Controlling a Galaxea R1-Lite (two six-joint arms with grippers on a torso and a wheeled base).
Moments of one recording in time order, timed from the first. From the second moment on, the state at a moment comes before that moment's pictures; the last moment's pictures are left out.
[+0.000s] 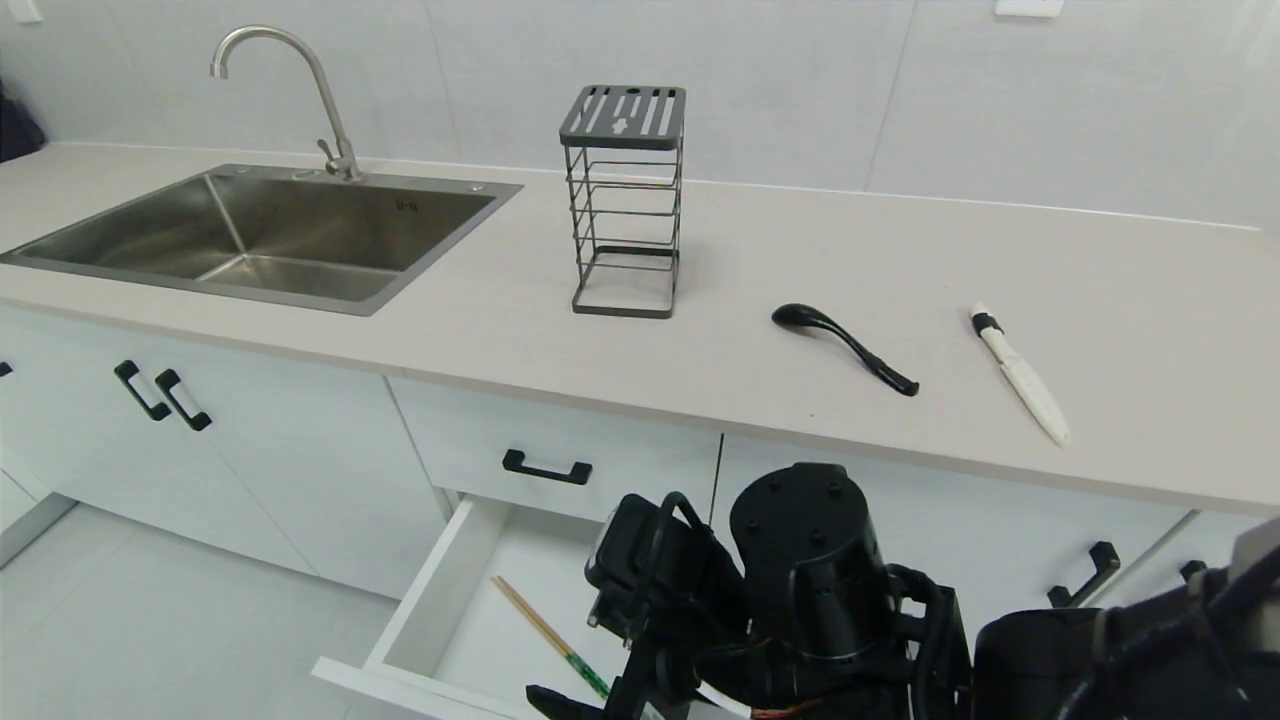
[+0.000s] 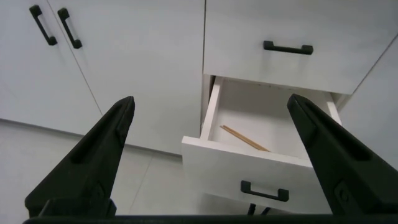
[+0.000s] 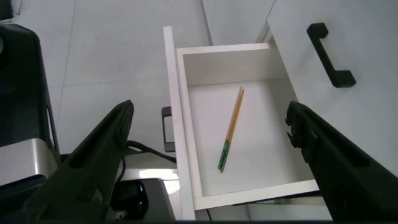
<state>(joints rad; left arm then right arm) 0.00 0.00 0.00 0.00 -0.03 0.00 1.03 1.96 -0.76 -0.76 0.10 -0.19</state>
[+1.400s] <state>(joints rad) 0.00 0.00 0.00 0.00 -0.03 0.00 1.01 1.98 -0.85 -0.50 0.12 -0.14</state>
